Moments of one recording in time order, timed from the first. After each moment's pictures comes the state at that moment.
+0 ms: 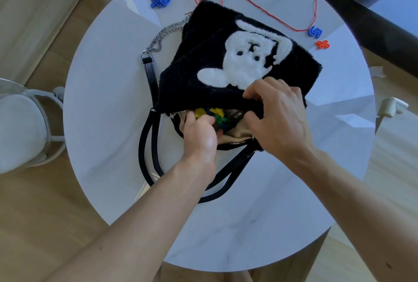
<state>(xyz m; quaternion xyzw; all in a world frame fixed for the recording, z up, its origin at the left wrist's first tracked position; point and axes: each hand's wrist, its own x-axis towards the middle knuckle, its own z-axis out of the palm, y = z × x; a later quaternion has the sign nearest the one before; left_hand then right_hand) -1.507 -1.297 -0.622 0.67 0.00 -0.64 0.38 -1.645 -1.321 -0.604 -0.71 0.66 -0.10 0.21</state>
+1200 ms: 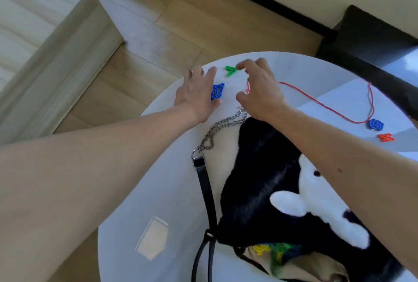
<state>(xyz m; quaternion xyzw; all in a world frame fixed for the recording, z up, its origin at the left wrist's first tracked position) -1.344 -1.616 -0.715 0.64 -0.74 -0.20 0.00 -1.507 -1.610 -0.685 -0.69 0.67 -0.10 0.26</state>
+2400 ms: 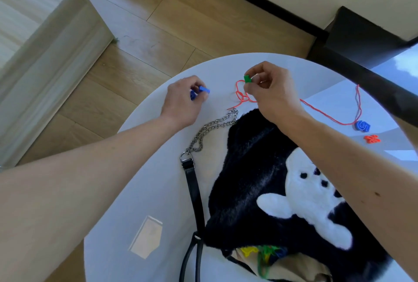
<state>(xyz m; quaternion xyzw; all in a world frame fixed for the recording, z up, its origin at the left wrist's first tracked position) -1.340 -1.601 -0.709 0.64 -0.60 -0.41 0.25 -1.538 -1.600 -0.667 -0.54 0.69 -0.30 0.38</state>
